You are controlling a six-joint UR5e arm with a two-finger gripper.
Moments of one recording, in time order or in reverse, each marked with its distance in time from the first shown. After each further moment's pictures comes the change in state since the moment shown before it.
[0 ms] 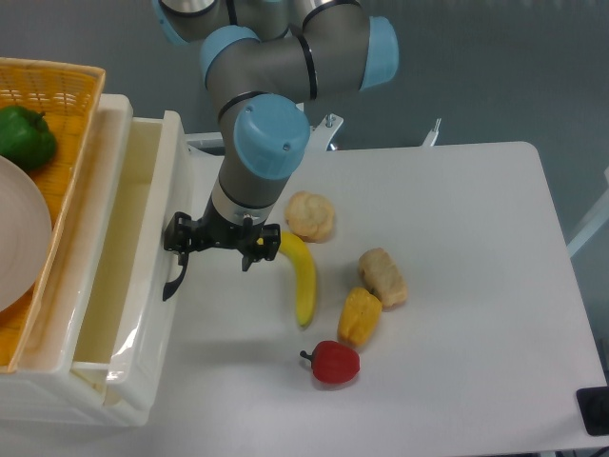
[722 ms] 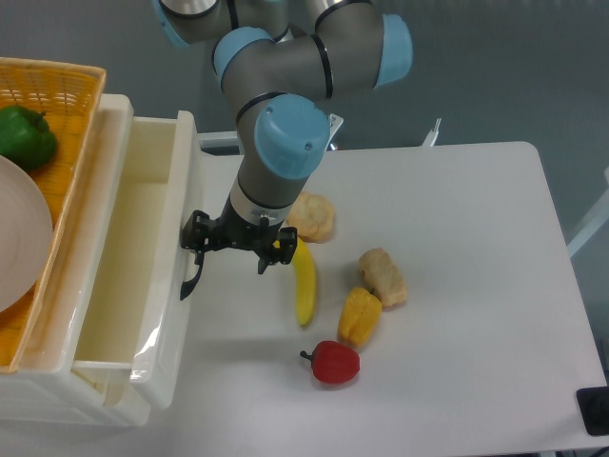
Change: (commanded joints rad) arm 0.037 0.000 0.006 0.002 0.011 0.051
